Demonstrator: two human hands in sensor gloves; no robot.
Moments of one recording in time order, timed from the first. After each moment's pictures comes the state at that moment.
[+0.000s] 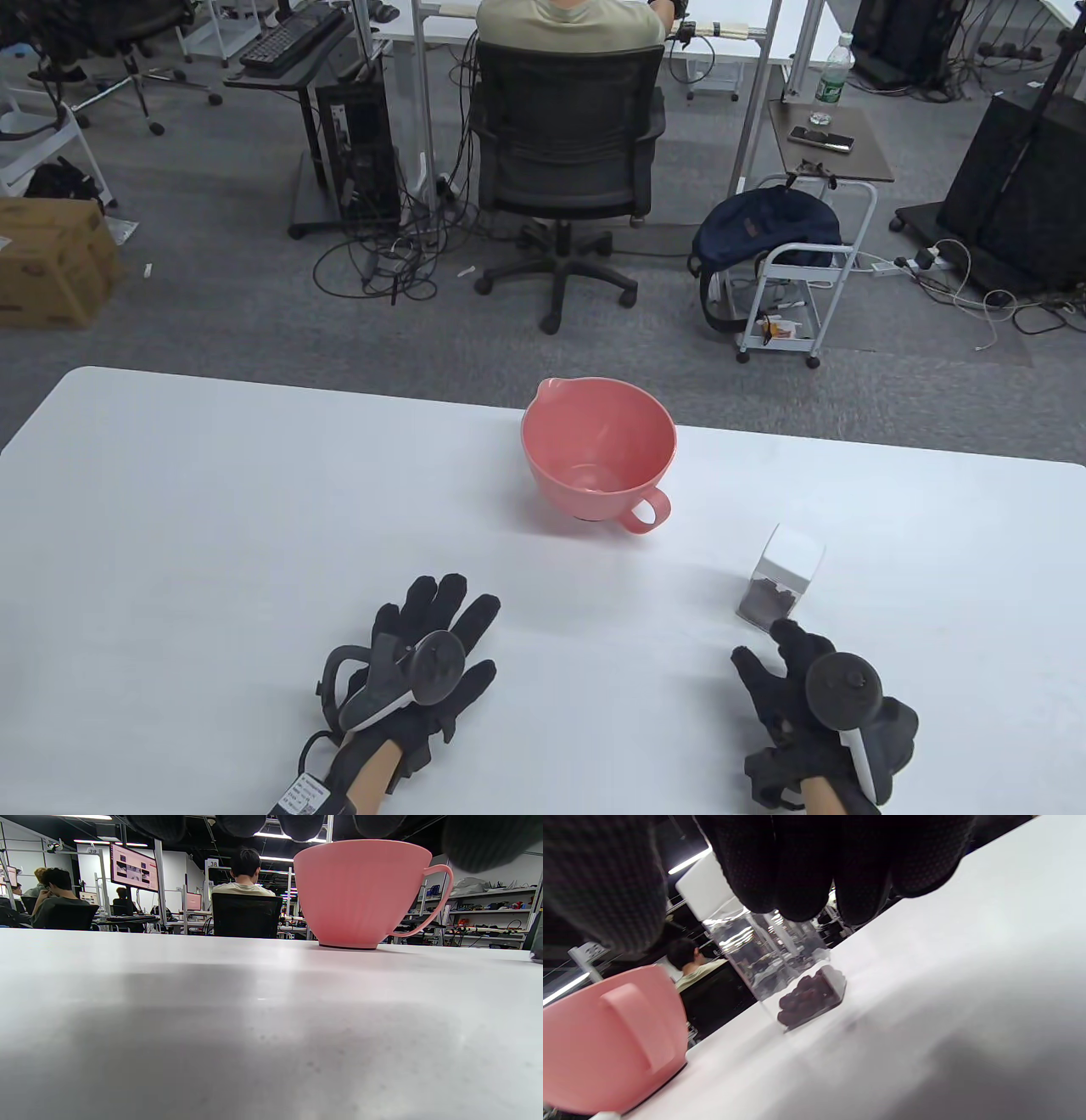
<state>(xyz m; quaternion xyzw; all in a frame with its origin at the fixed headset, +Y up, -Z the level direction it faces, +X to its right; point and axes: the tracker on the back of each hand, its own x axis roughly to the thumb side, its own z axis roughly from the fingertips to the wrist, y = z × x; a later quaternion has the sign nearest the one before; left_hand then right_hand) -0.162 -0.759 -0.358 0.01 -0.13 0.04 0.99 0.288 -0.756 -0.316 -0.24 -0.12 0.92 0.27</state>
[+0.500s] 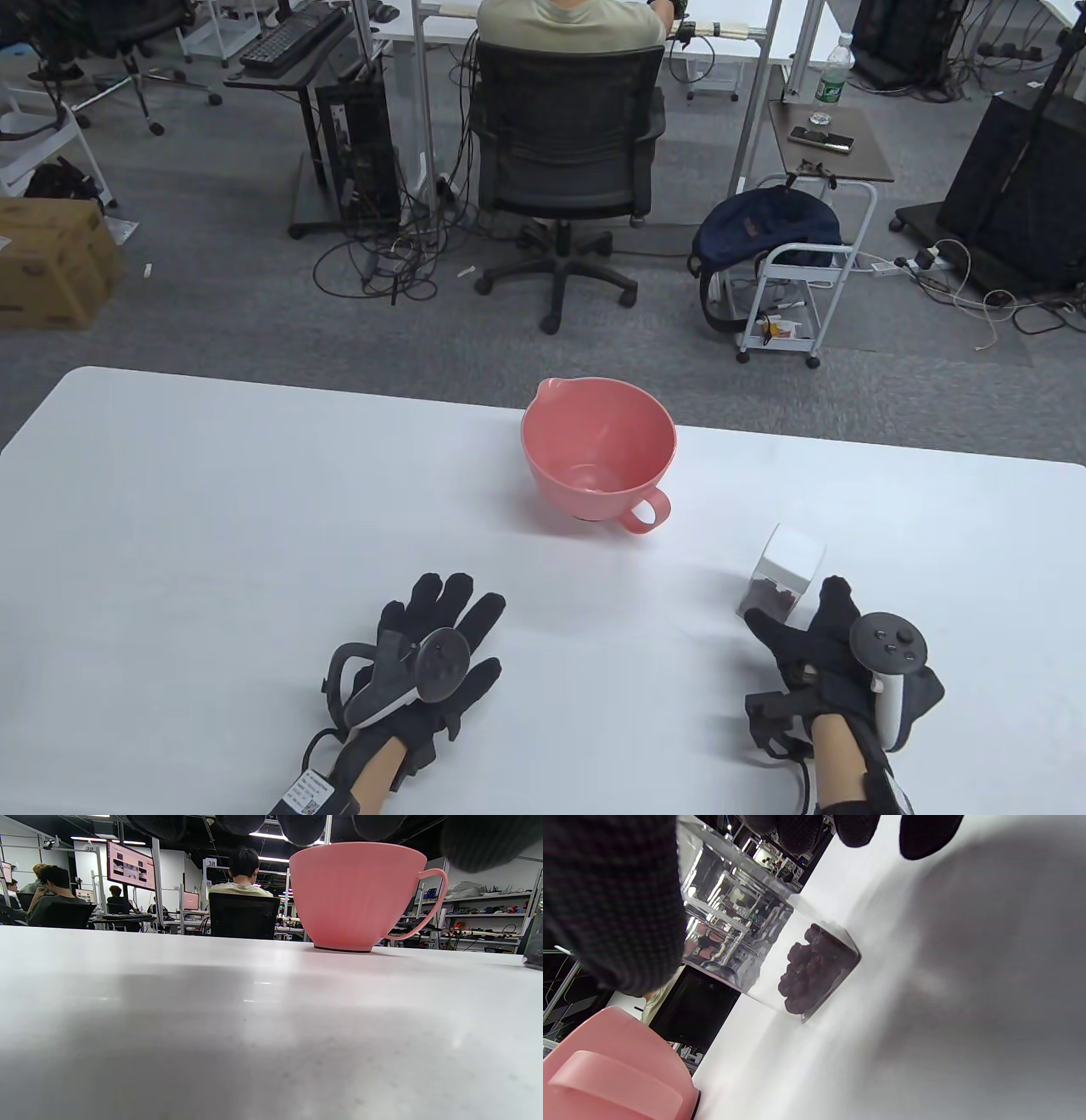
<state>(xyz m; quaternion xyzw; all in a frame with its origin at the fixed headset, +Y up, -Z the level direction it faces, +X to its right) -0.158 -0.757 -0.357 0.02 -0.14 0.05 0.99 0.317 -0.785 -0.370 -0.30 -0.03 0.85 0.44</state>
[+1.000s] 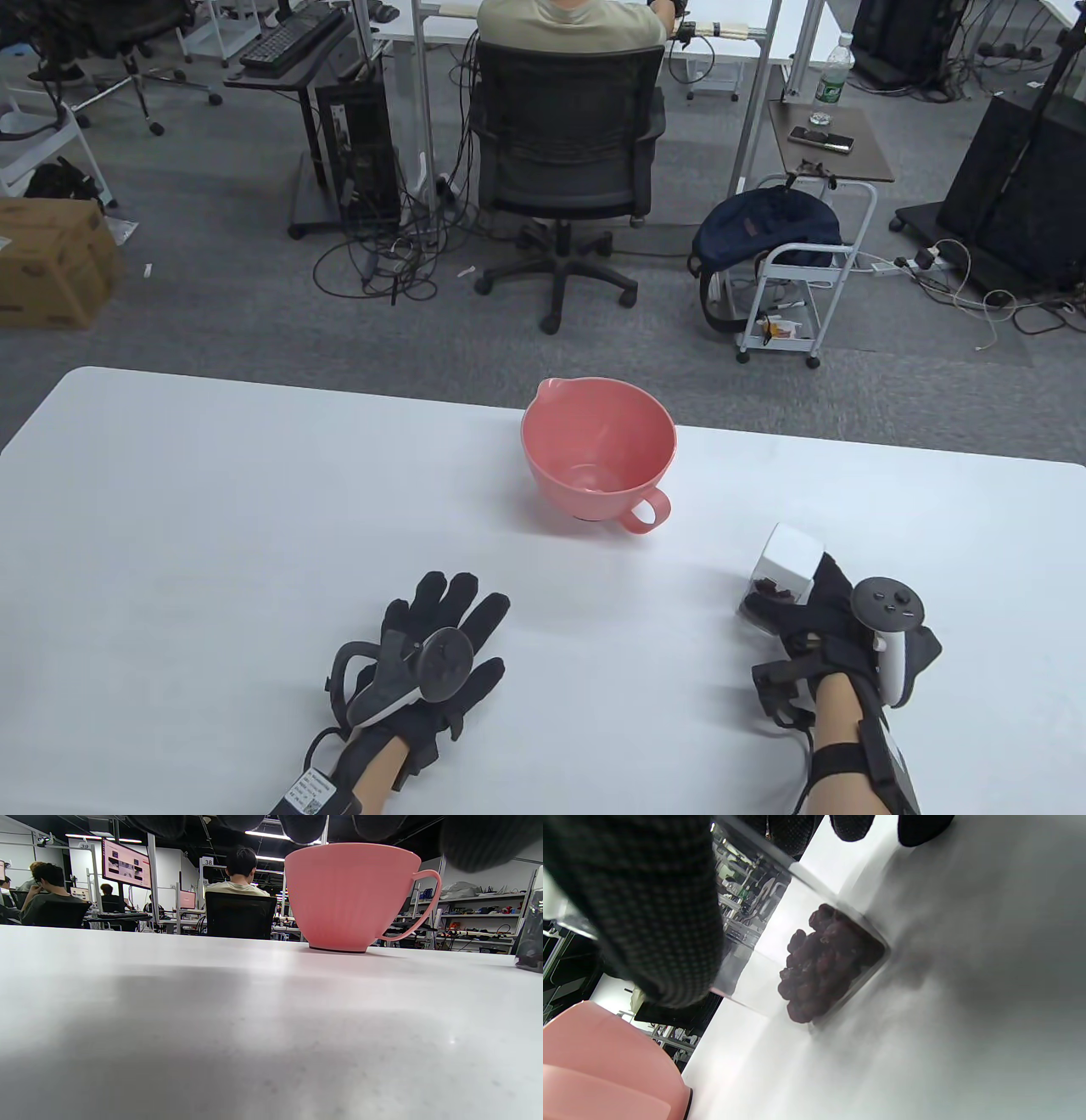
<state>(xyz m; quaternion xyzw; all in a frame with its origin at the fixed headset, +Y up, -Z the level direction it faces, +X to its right) -0.154 -0.758 -0.359 0.01 -0.14 0.05 0.99 0.328 -0.788 -0.407 -0.29 0.01 0.84 0.46</state>
